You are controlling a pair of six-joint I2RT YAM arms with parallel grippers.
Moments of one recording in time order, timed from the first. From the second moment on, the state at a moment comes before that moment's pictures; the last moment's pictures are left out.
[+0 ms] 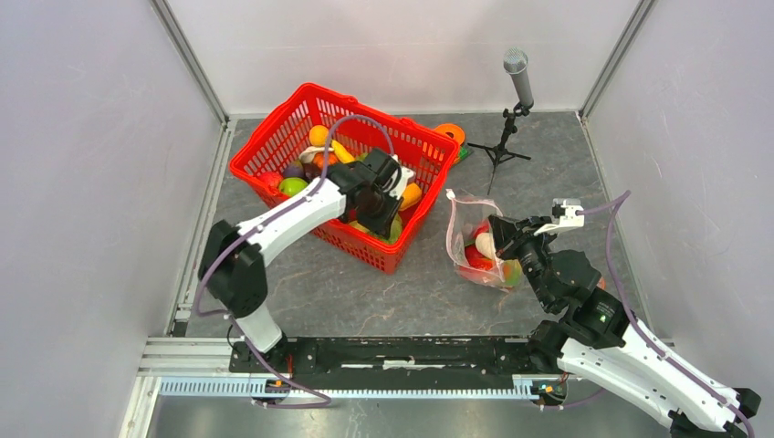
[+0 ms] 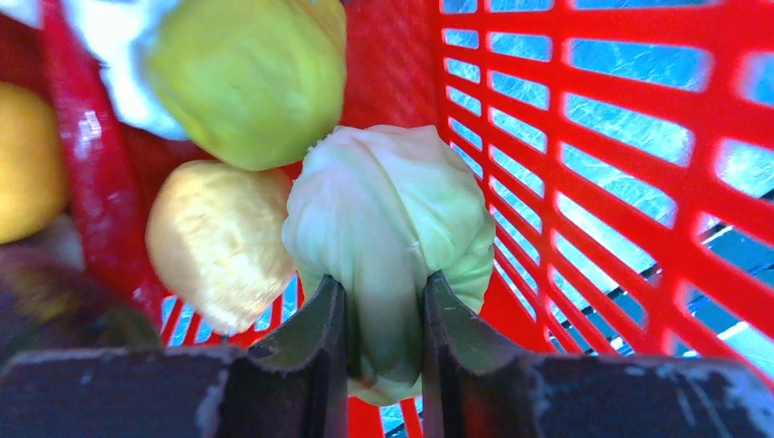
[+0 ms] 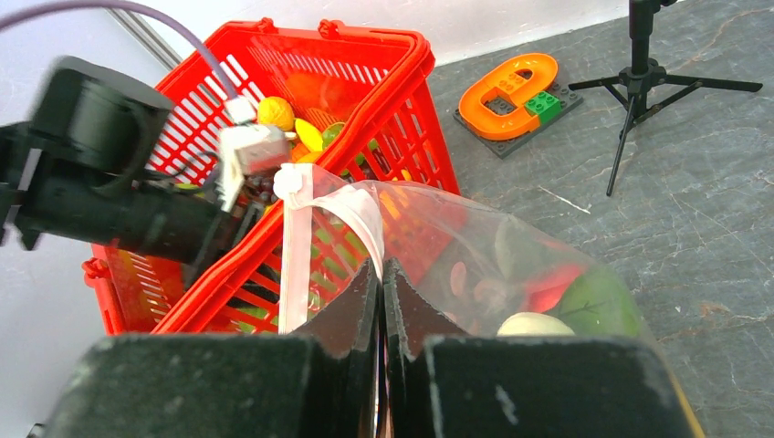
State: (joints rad) left arm -0.71 1.73 1.43 -0.88 0.11 -0.09; right arm 0.89 0.44 0.60 -0.20 0.60 0.49
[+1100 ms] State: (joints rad) left arm -0.85 1.11 1.09 0.05 0.37 -0.37; right arm 0.89 0.42 0.60 -0.20 0.60 0.50
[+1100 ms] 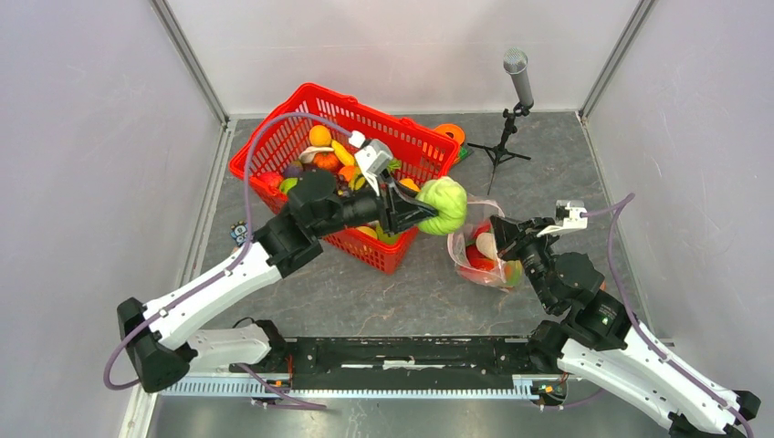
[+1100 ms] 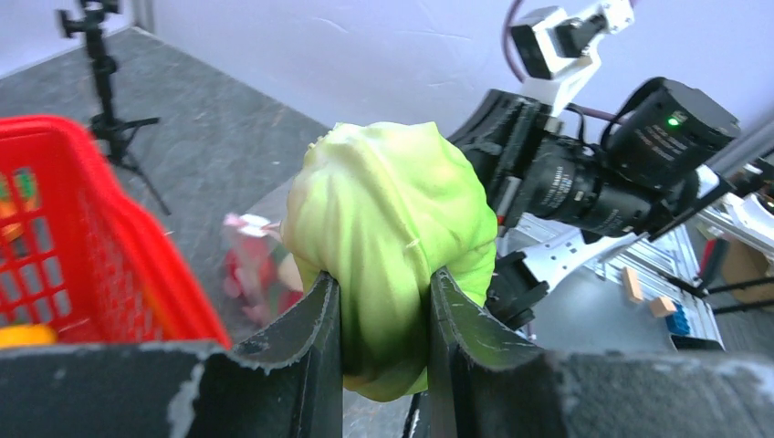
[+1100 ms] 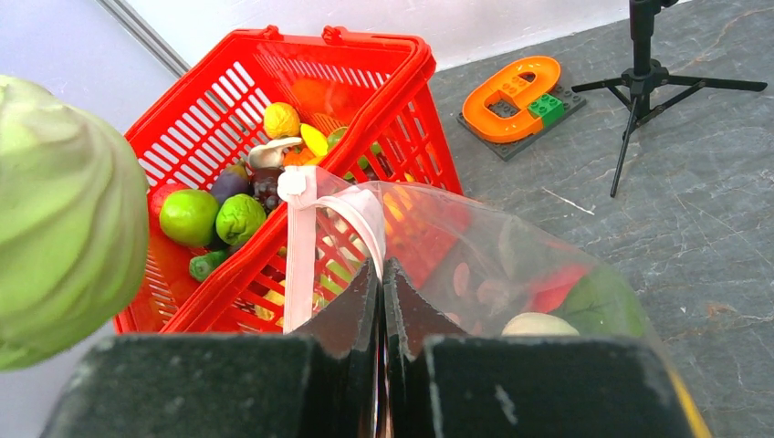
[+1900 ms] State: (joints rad) left arm -1.09 1.51 1.34 -0.16 -0.04 -0.37; right arm 0.88 0.37 0.58 -0.19 0.63 0.49
